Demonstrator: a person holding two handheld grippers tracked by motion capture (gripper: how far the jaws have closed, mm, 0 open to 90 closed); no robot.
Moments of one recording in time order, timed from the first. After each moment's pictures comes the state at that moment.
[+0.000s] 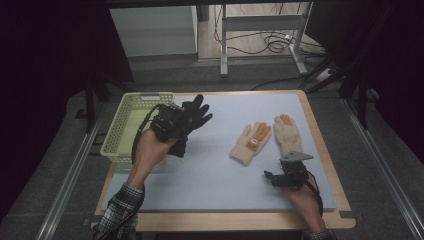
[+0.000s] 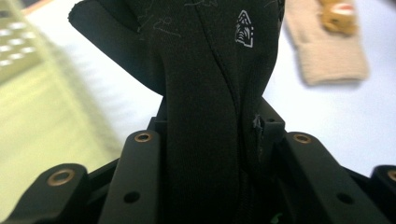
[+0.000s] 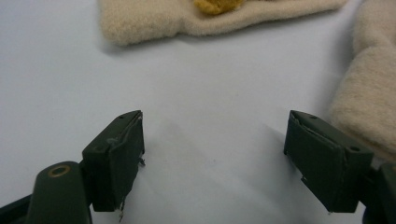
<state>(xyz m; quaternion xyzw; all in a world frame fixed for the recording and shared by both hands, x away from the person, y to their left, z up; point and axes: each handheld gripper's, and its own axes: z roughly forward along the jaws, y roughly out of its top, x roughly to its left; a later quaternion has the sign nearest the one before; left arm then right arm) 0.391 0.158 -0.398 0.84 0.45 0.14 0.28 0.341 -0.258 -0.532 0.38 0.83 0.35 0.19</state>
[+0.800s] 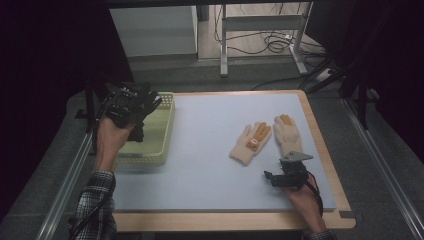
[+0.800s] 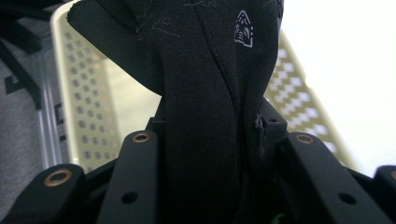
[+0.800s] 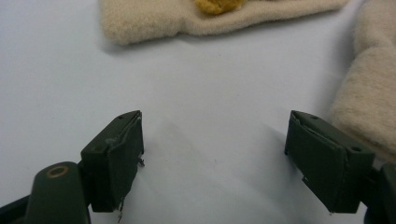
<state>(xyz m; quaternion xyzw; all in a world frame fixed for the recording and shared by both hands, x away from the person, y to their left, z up) 0.426 0.283 -0.403 0.77 0.57 0.20 0.21 0.341 -0.257 -0.532 0.38 0.83 0.35 0.19</state>
